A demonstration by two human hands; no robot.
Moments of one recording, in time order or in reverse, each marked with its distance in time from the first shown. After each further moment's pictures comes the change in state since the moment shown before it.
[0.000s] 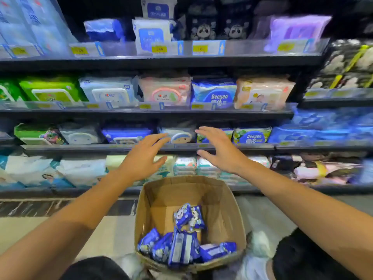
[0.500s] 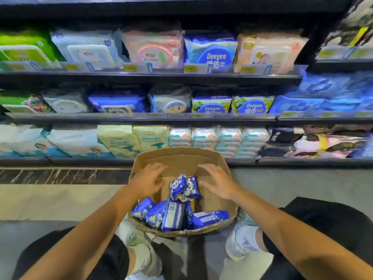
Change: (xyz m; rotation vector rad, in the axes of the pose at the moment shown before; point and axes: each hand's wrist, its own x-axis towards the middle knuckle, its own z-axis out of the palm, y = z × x) left_hand -0.085 0.030 0.137 -0.141 -0.514 -0.244; right_hand -0.132 0.059 0.120 0.150 -0.396 0.327
